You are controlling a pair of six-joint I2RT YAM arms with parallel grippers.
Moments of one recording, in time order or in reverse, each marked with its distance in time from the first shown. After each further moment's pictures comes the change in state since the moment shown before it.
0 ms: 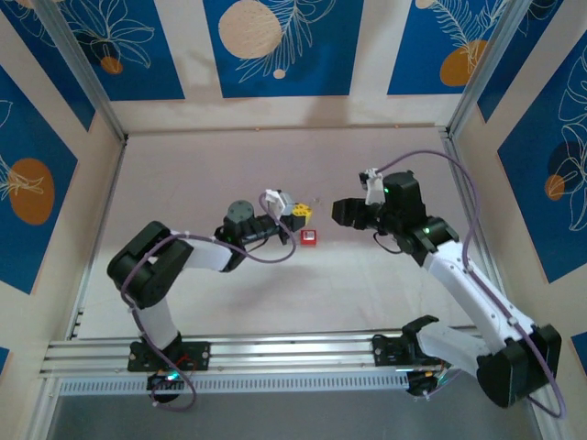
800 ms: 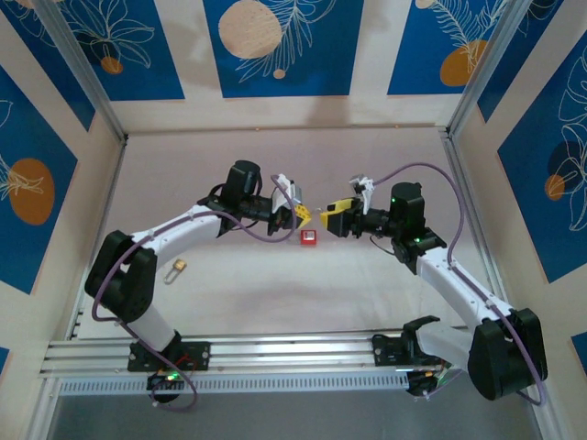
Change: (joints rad) left arm 0.072 -0.127 0.367 -1.014 0.388 0.446; right arm -0.104 0.085 -0.221 0.536 -0.516 -0.135
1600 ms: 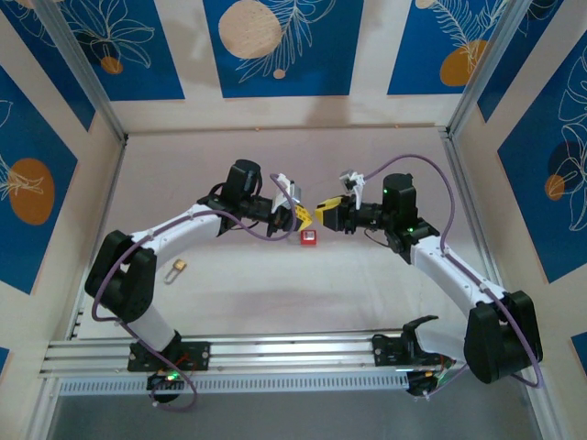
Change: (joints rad) left arm 0.000 0.001 0.009 -0.017 0.074 -0.039; right arm 0.034 0.099 0.080 -0.018 -0.056 -0.052
